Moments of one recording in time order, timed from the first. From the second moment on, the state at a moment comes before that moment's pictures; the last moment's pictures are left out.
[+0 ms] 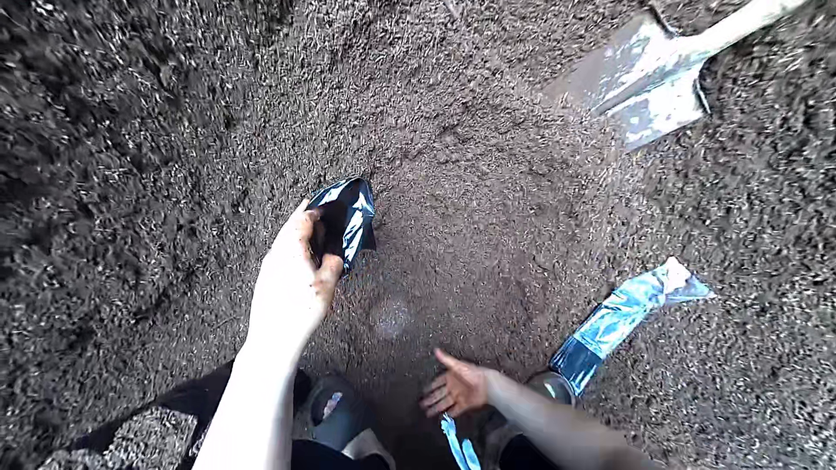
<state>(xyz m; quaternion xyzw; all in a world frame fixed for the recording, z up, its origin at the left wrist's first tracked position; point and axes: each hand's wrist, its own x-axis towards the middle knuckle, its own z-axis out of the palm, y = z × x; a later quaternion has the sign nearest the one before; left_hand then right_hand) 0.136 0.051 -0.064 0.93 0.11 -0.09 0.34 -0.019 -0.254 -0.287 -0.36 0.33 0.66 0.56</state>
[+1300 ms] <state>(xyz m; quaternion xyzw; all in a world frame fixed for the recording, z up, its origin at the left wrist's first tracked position) 0.136 -0.024 -0.102 0.87 -0.02 -0.33 0.37 0.121 -0.188 -0.097 -0.73 0.07 0.21 0.65</state>
